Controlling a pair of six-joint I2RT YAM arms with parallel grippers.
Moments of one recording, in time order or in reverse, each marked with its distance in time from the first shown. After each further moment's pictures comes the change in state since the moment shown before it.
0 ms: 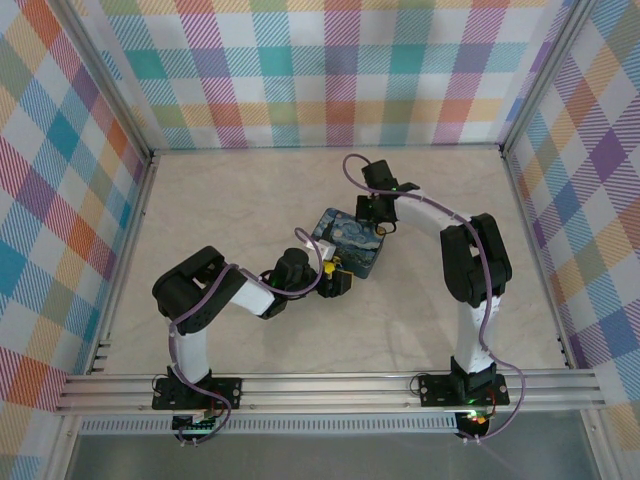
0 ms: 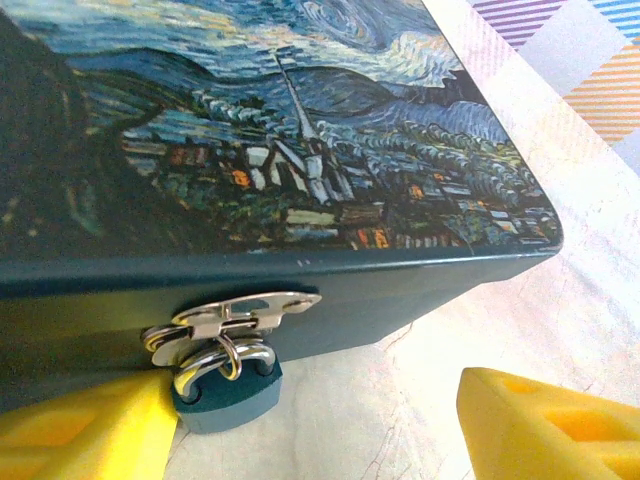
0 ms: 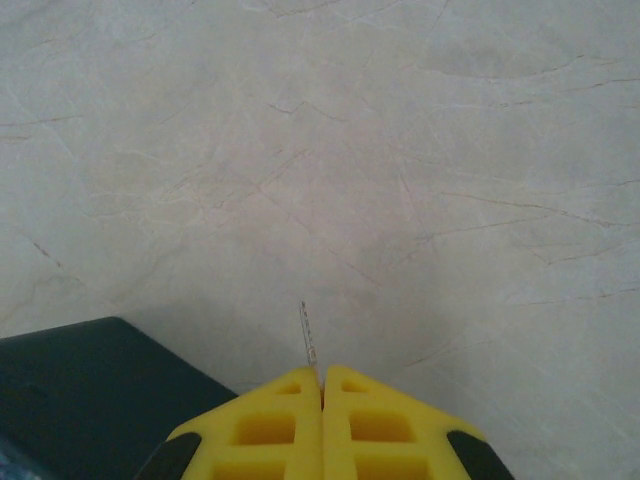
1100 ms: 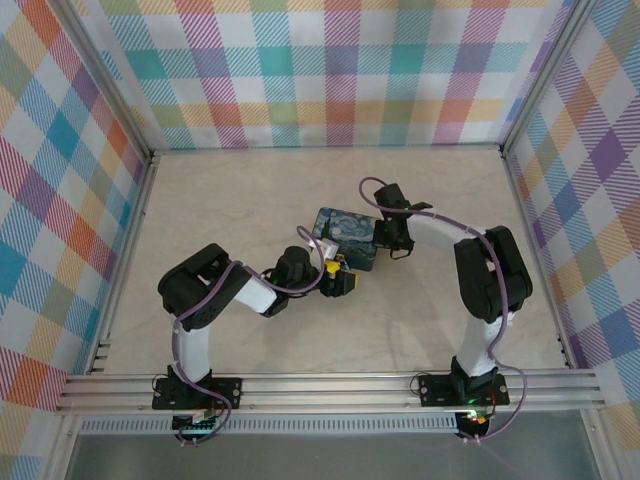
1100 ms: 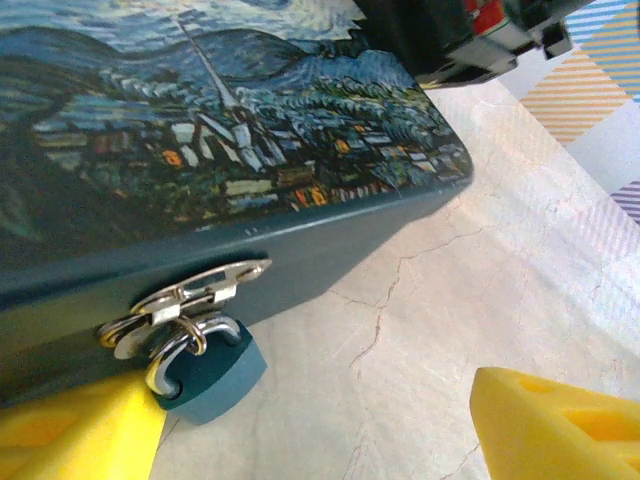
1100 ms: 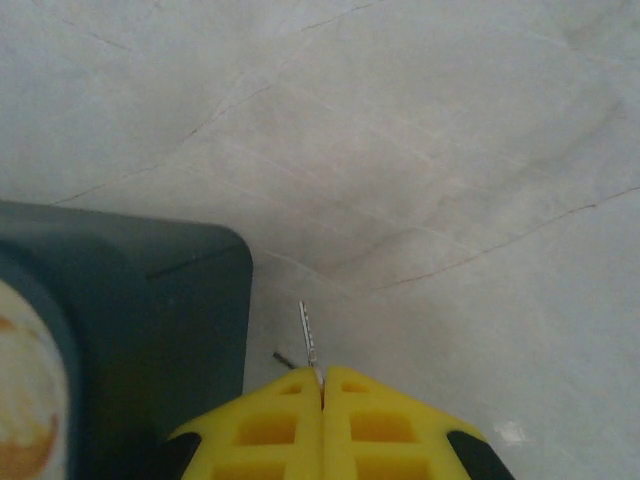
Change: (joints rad) left arm 0.014 0.045 0.025 0.058 0.081 -0.020; right arm -0.018 -0.153 -0.283 -0.044 0.072 0.135
